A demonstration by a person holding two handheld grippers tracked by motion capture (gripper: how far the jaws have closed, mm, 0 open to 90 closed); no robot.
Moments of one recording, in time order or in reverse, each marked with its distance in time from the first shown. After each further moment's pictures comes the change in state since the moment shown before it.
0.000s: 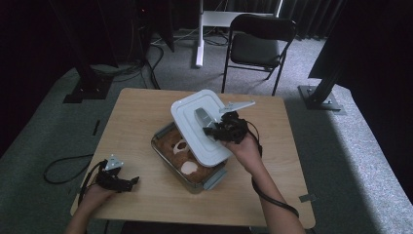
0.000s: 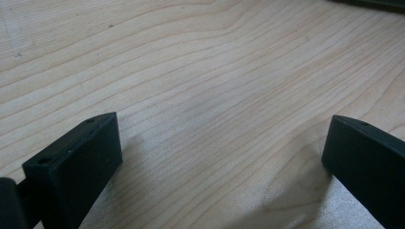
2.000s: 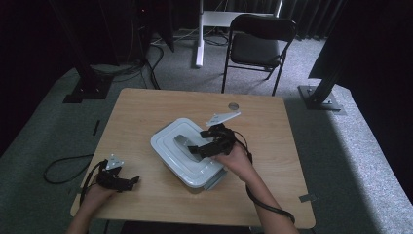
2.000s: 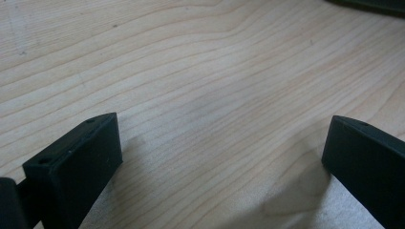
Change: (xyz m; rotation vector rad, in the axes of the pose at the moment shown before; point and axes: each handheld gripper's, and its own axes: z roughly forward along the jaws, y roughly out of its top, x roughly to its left) left arm -0.003 0.003 0.000 -0.005 0.019 -0.026; right arm 0.017 -0.017 0.026 0.030 0.124 -0.052
